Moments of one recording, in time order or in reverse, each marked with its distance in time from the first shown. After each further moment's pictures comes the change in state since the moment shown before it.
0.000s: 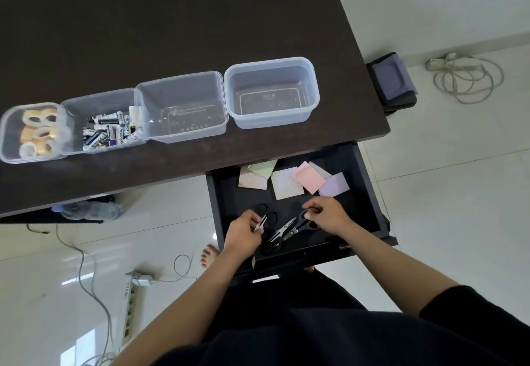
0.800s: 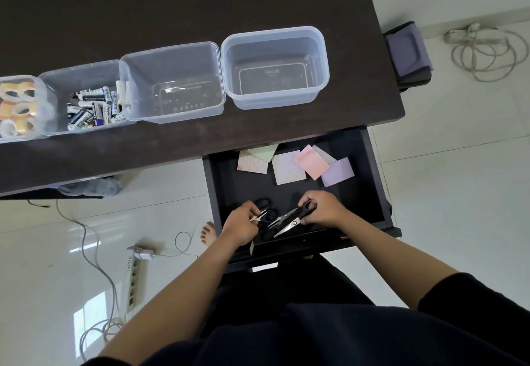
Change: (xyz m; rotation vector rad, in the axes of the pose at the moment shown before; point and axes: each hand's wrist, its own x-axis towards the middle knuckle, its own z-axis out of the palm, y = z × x) left_hand 0.014 -0.017 0.006 0.116 -0.178 -0.094; right_hand 0.004 0.003 0.008 -0.215 -0.202 0.000
